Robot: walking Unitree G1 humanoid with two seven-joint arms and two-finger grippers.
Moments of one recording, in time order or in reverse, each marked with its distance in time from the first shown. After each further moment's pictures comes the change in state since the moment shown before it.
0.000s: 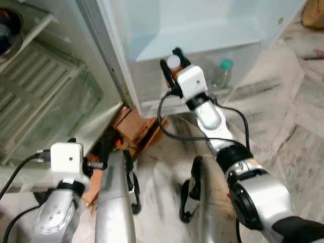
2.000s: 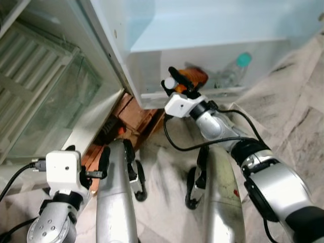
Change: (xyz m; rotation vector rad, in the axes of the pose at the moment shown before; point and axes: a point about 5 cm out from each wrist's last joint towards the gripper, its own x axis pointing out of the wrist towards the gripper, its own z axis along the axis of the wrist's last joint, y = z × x) left arm -0.030 -0.003 0.004 -0.017 0.049 -0.007; right arm -0.004 0.000 -0.022 -0.535 0.090 0.156
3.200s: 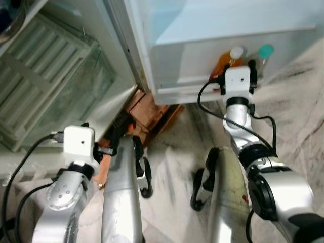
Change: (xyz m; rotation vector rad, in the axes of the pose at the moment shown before) left arm 0.060 -0.011 0.010 0.042 -0.086 -0.111; right arm -0.040 -0.062 -0.063 0.358 0.477 -0.672
